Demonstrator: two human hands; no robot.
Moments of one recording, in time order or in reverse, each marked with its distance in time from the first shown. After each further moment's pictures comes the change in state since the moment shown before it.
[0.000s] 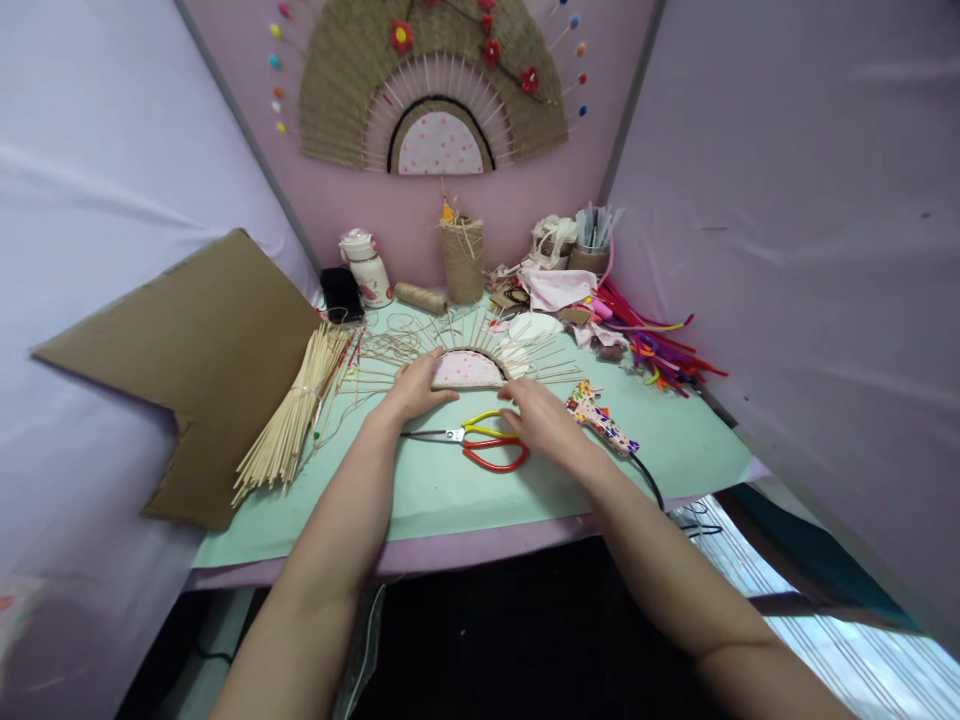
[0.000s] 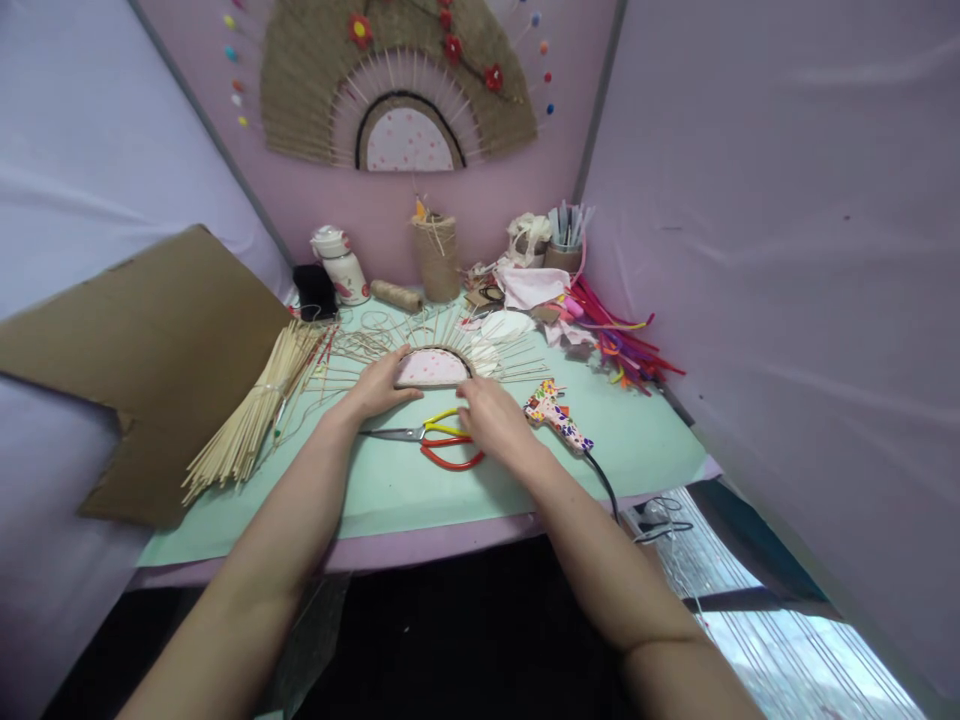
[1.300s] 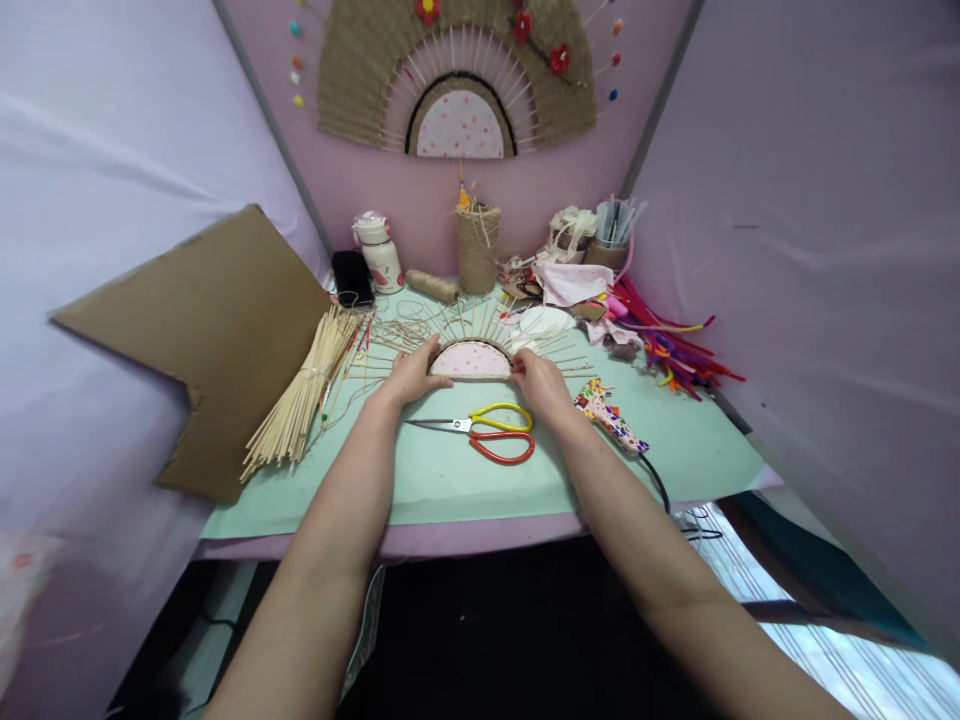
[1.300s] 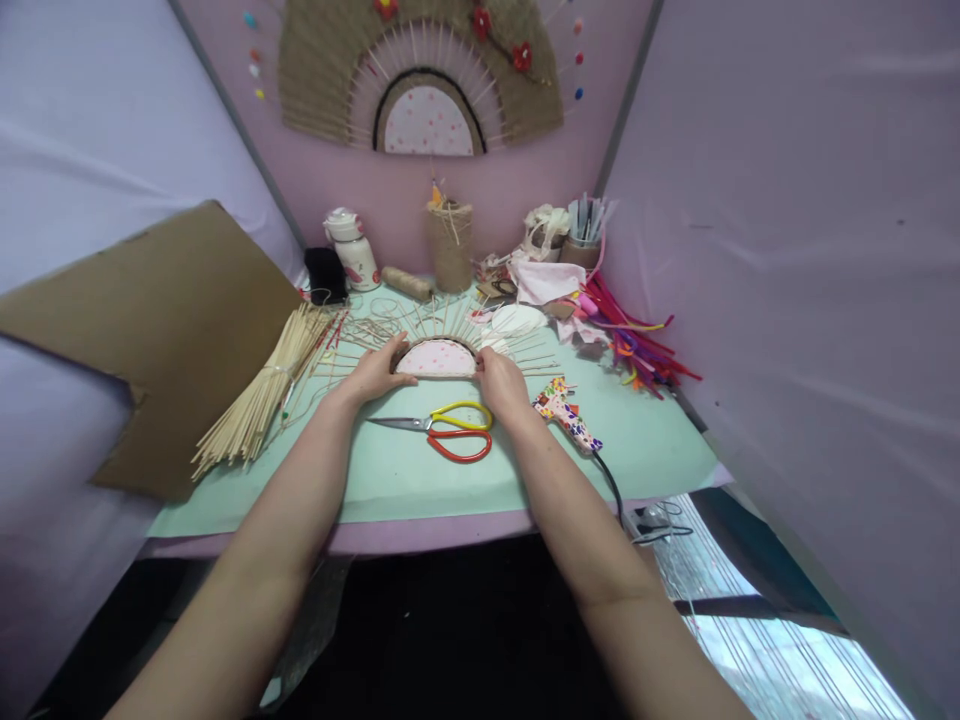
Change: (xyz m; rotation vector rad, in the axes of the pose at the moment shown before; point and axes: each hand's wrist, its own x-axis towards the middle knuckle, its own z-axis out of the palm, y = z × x) left_hand -0.003 -0.016 -0.005 -0.154 -0.036 -0.149; right_hand 0.055 0.034 0.039 0.120 0.083 0.173
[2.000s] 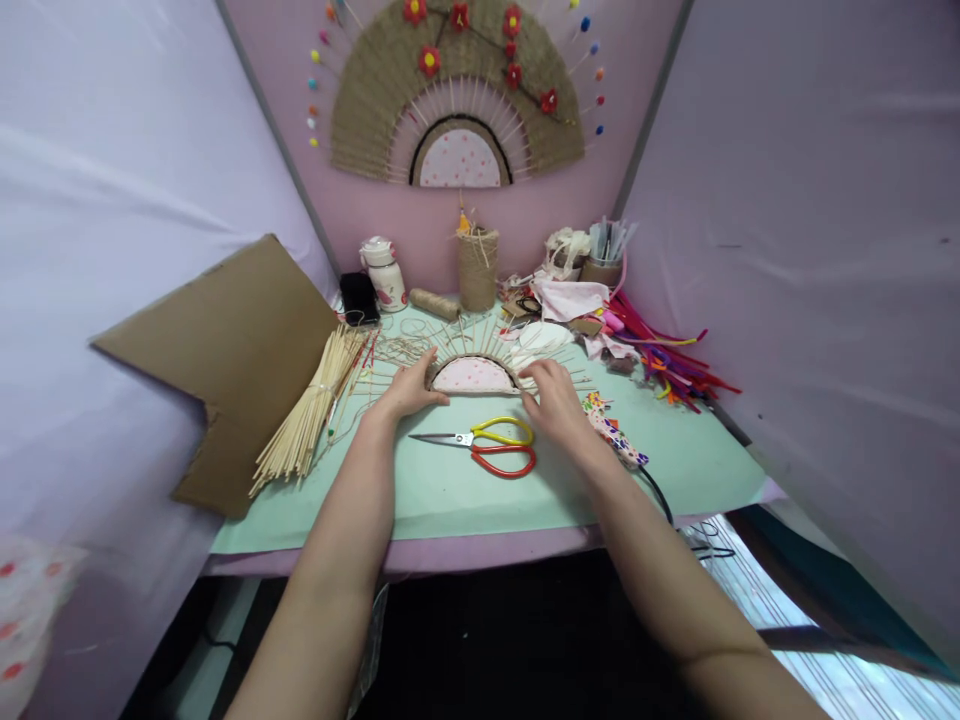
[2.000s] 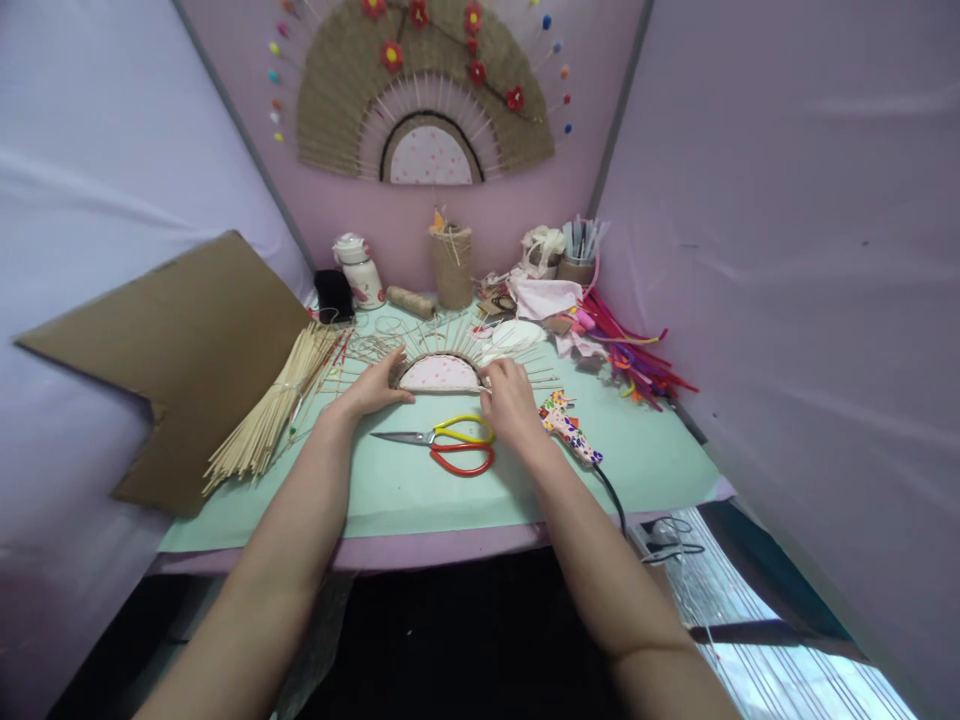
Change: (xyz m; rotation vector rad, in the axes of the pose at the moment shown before) left_hand -0.003 -0.004 -0.012 -0.048 0.012 0.002; right_hand -0.038 -0.017 -0.037 -0.032 0.069 -0.150
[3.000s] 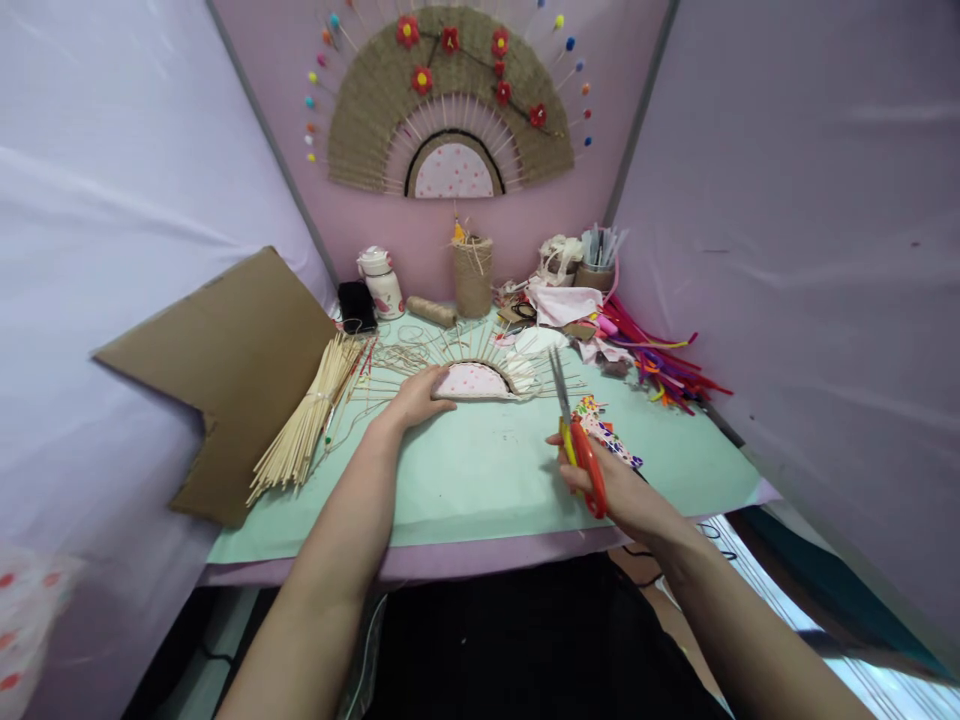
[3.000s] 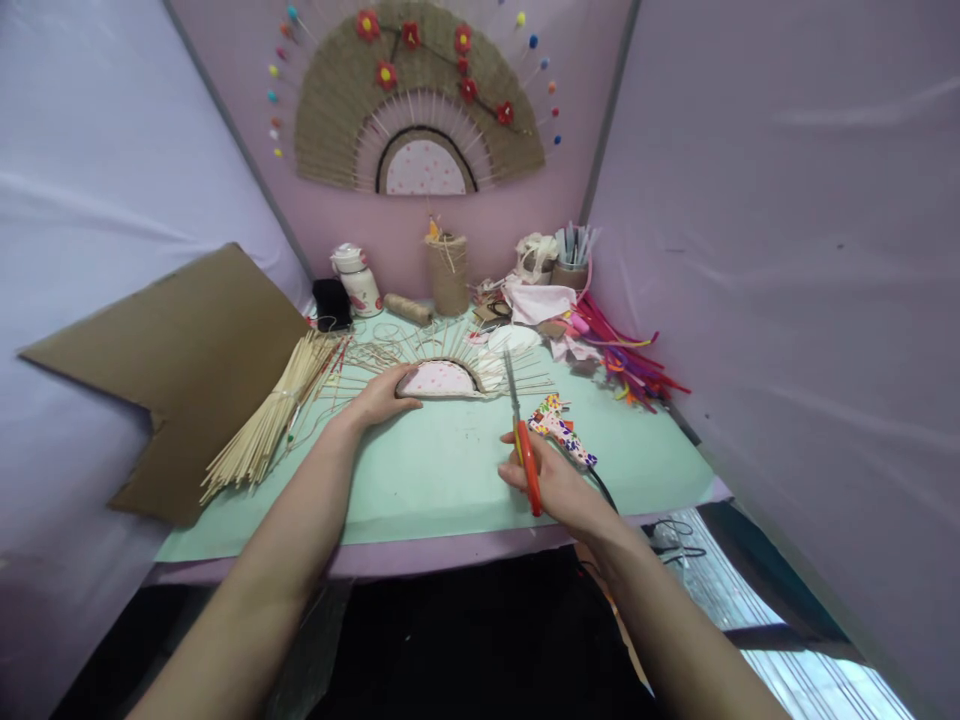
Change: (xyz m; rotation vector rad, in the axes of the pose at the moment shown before) left_hand 0.006 0.003 0.013 0.232 0.029 0.240; right_hand -0.095 0.008 -0.046 1.032 -0.330 0.410
